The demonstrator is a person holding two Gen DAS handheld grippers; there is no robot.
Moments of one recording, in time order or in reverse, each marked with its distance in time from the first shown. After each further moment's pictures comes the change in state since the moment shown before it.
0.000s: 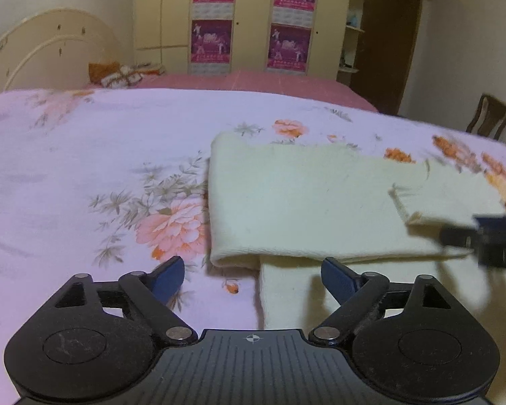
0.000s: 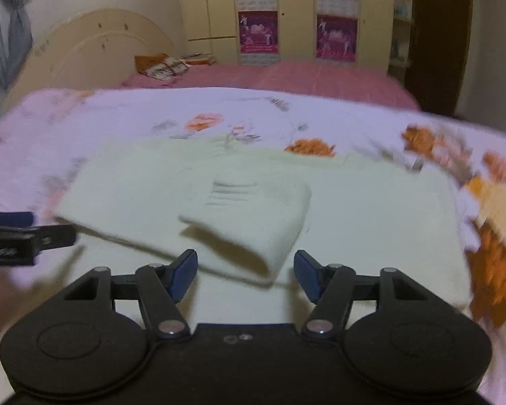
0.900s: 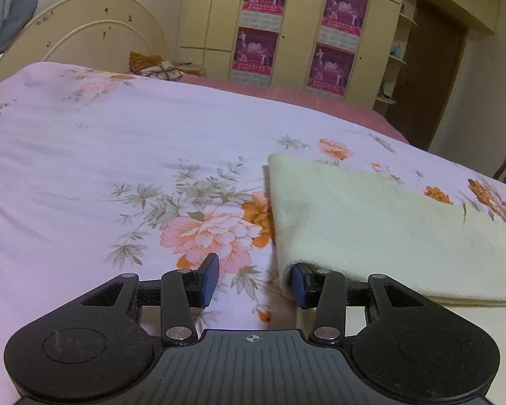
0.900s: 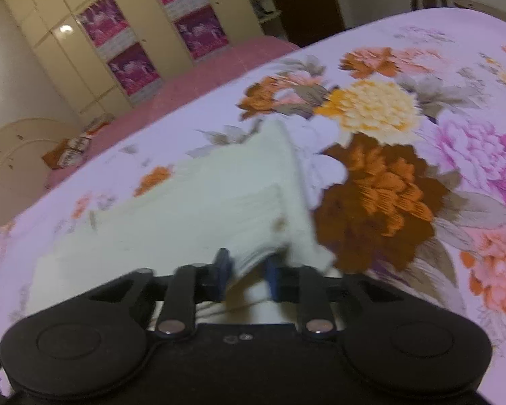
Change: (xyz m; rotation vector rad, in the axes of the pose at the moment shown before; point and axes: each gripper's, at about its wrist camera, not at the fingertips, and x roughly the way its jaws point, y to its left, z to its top) left arm 0.022 0.014 -0.004 -0.179 -0.043 0.053; right arm -0.015 -0.147 -0.028 0.589 0.011 -0.100
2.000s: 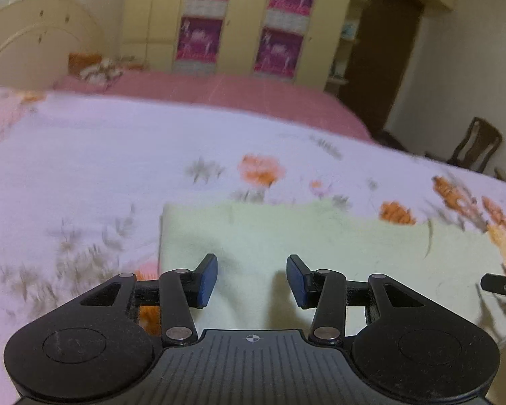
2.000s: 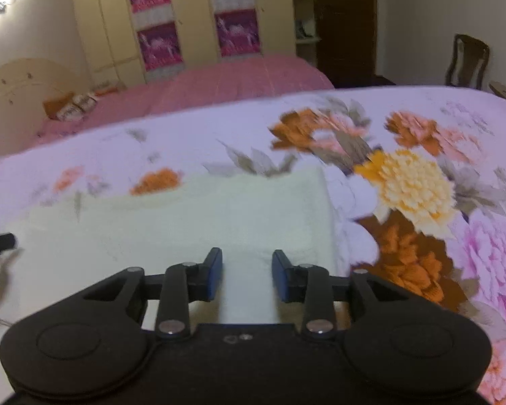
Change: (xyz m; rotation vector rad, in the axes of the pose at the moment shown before) left arm 0.055 -0.063 0.048 0.077 0.068 -0.143; right arm 0.029 0.051 0.017 -0.317 -0.041 -0.023
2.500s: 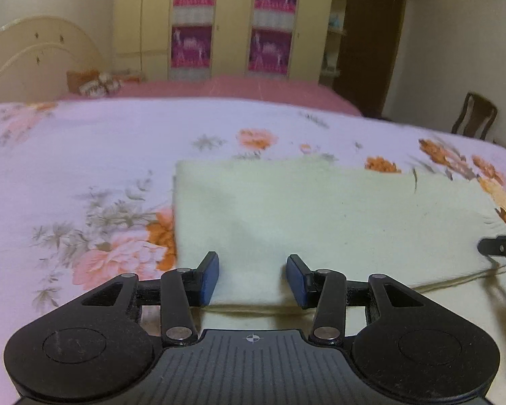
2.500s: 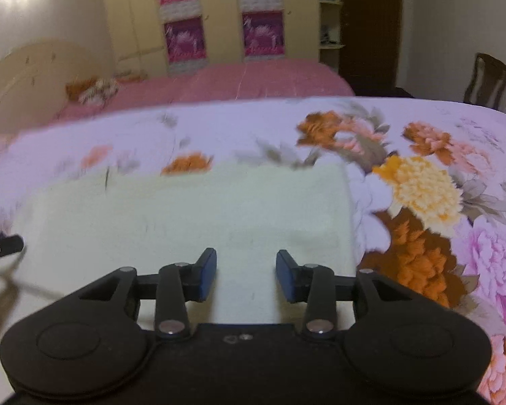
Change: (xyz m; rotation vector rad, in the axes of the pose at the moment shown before) left arm -0.050 -0.004 -0.044 0.124 -0.048 0.034; right arm -0.012 0.009 -0.023 -0.099 0.043 -0.011
